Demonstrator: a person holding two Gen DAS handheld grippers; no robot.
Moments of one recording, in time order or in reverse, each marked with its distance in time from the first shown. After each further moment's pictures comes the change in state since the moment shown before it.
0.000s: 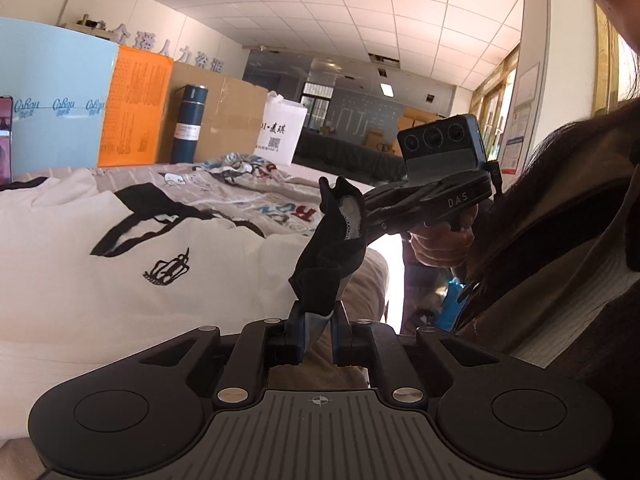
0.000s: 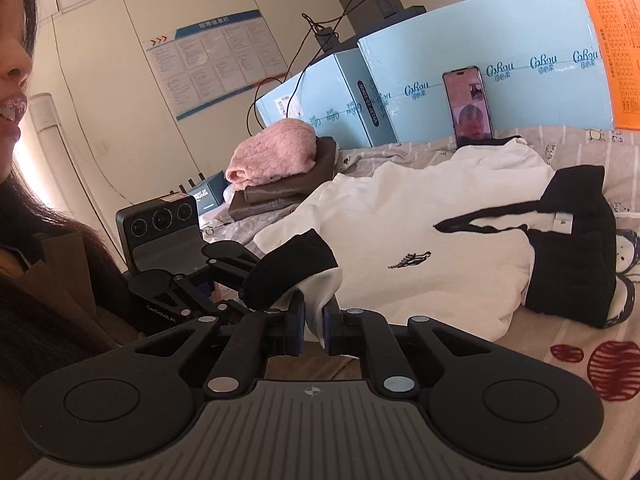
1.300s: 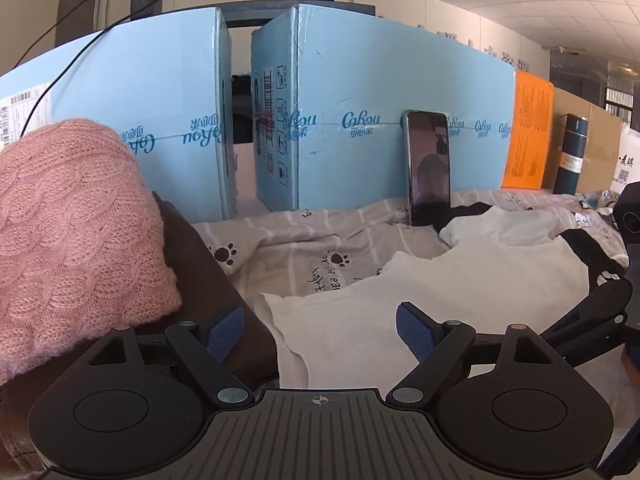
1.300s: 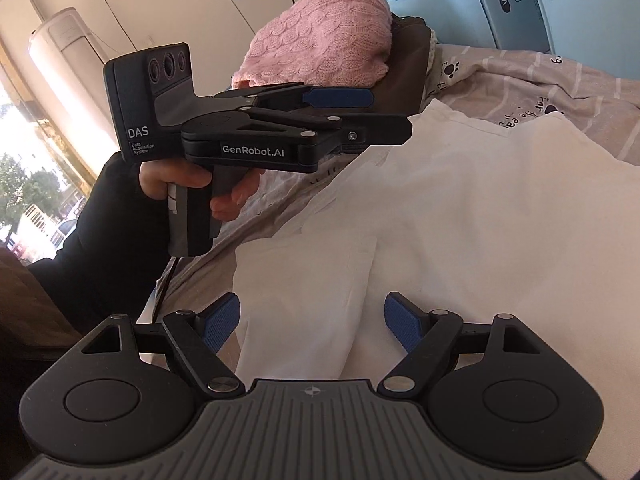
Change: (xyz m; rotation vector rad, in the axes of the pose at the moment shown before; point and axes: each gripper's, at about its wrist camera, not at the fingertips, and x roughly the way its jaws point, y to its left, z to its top) left arm -0.140 0.184 0.034 -0.224 -0.027 0.974; right arm 0.294 -0.029 0.115 -0.088 0.407 0.313
